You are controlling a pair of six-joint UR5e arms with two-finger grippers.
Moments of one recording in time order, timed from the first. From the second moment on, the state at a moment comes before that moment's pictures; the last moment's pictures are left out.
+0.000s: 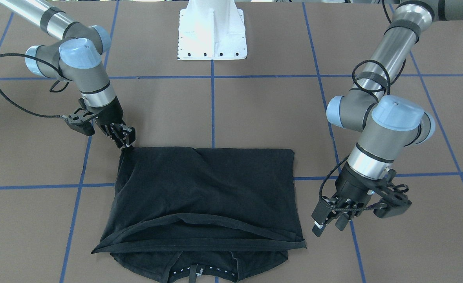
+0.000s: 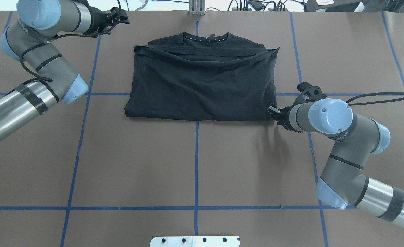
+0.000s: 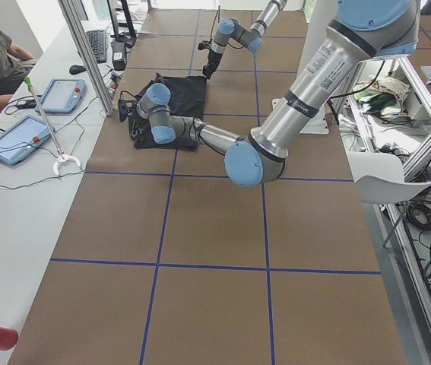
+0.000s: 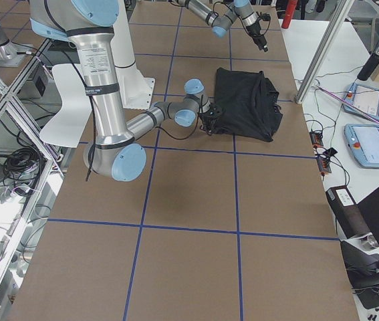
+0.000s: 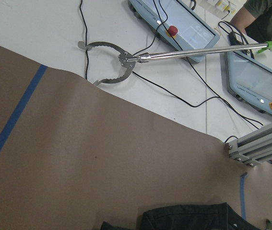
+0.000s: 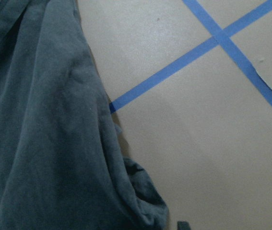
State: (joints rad) left arm -0.94 -2.25 -1.16 -2.51 -1.82 -1.41; right arm 0.58 -1.32 1.72 -1.06 1.66 1.75
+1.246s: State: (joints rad) left arm -0.93 -2.11 -1.39 -2.50 -1.92 -1.43; right arm 0.23 -1.57 2.27 -1.20 1.78 2.05
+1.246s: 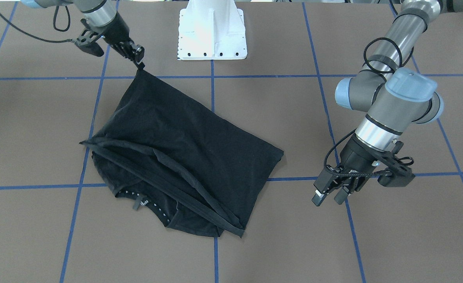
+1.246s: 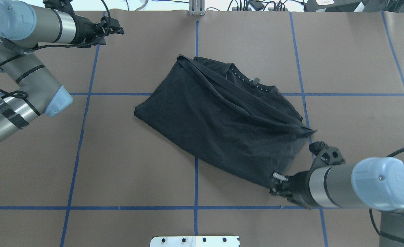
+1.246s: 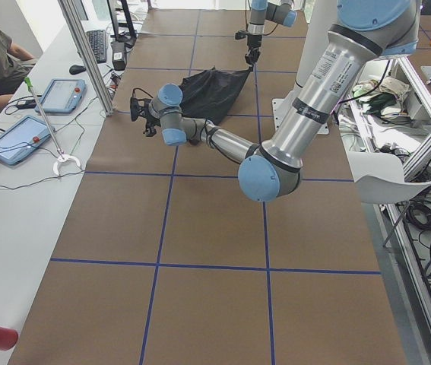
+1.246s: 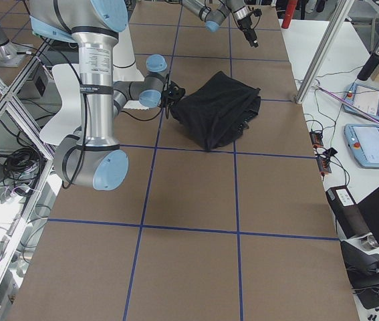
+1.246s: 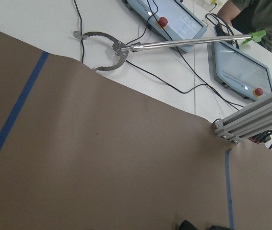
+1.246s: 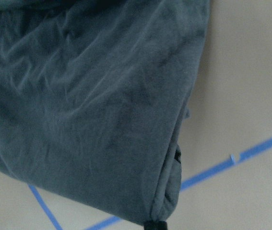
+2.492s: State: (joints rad) left arm -0.54 -2.02 -1.66 -2.11 -1.73 -1.57; right arm 0.45 -1.41 2.18 -1.28 1.77 1.96
